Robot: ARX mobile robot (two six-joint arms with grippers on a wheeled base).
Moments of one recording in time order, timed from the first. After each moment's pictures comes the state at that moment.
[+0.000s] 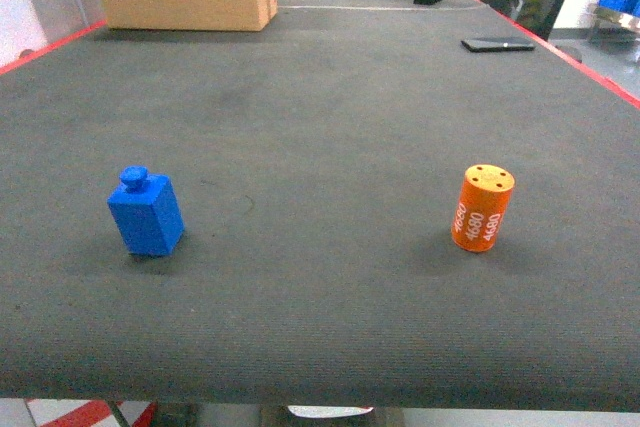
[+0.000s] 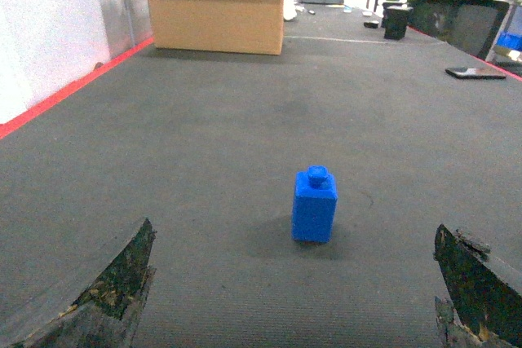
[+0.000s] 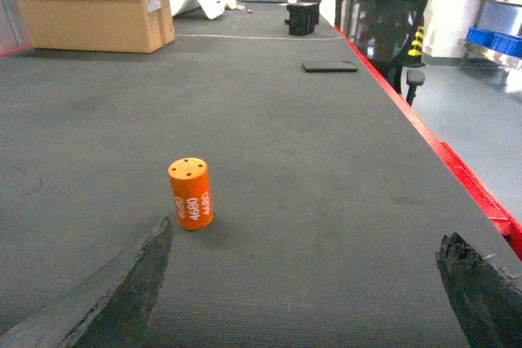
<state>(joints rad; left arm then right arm) 0.00 0.01 0.01 0.00 0.00 0.00 0.00 0.00 0.01 -0.01 0.00 0.00</state>
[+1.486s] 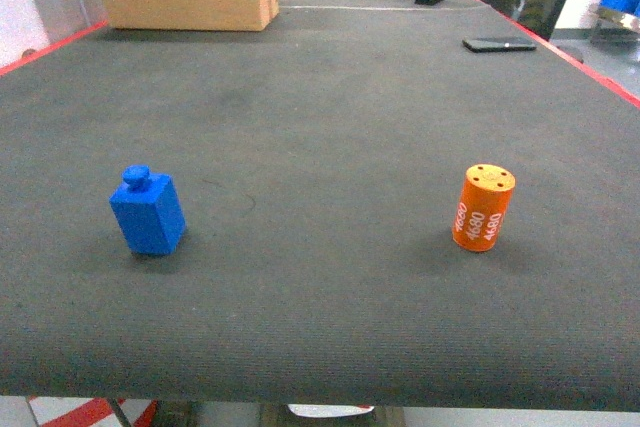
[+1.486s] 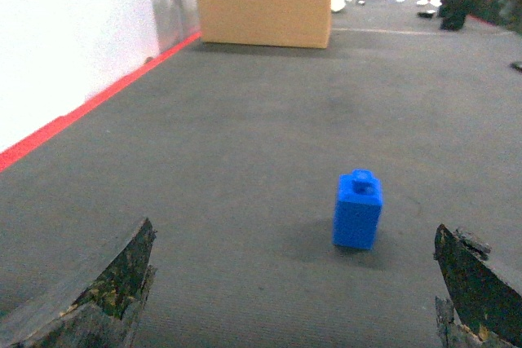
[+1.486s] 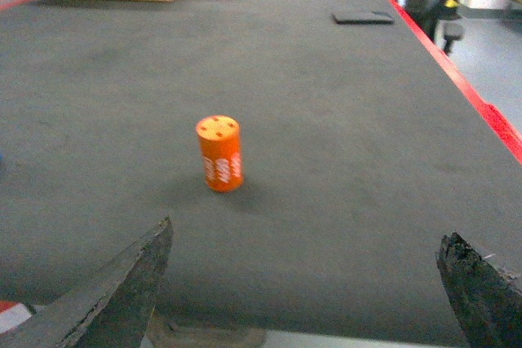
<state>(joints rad) -0.11 0.27 0.03 0.21 -0.26 0.03 0.14 0.29 0.05 0.10 0.11 0.02</state>
